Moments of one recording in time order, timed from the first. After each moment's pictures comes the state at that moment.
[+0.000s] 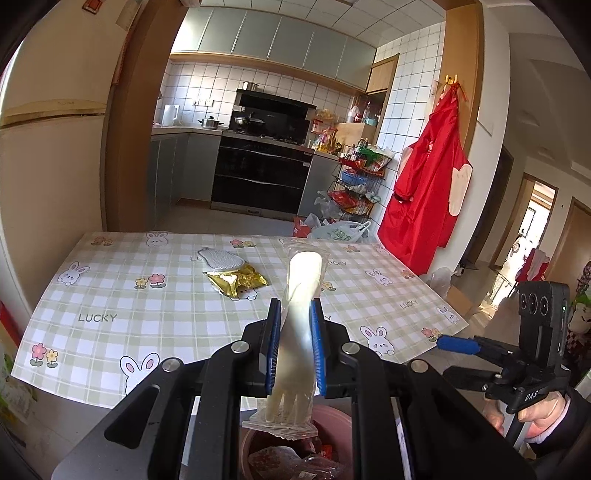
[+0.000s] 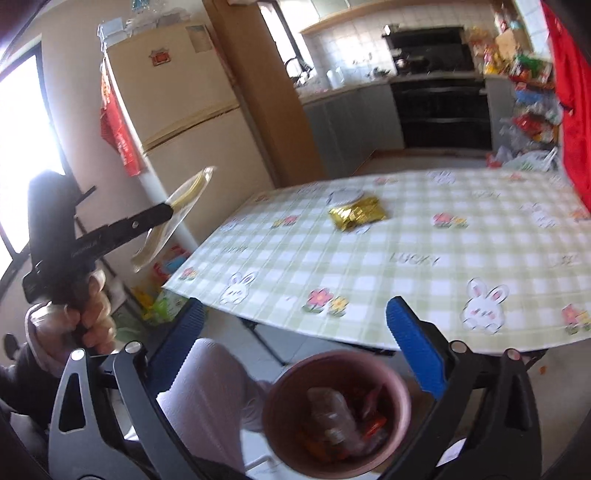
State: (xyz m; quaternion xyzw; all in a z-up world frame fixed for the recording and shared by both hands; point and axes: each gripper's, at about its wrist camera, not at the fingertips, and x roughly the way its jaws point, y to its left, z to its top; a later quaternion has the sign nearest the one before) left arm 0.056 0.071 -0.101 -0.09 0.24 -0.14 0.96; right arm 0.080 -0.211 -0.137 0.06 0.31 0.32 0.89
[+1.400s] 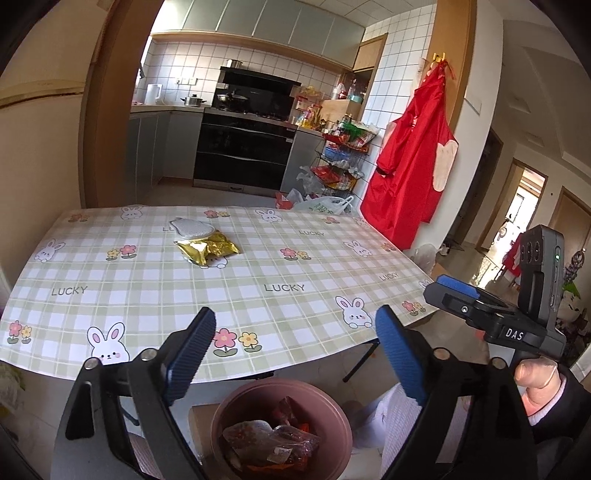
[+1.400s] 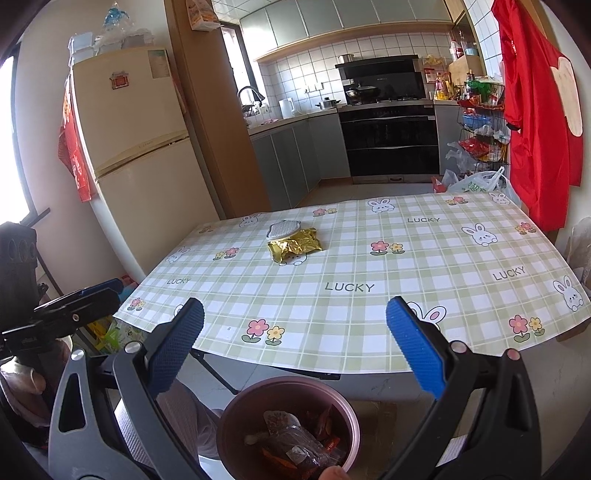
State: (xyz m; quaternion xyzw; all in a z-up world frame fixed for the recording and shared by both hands) left arm 0.051 0.035 -0.132 -0.09 0.28 -0.17 0.94; right arm 0.091 -0.242 -0.135 0.06 0.28 0.23 0.93
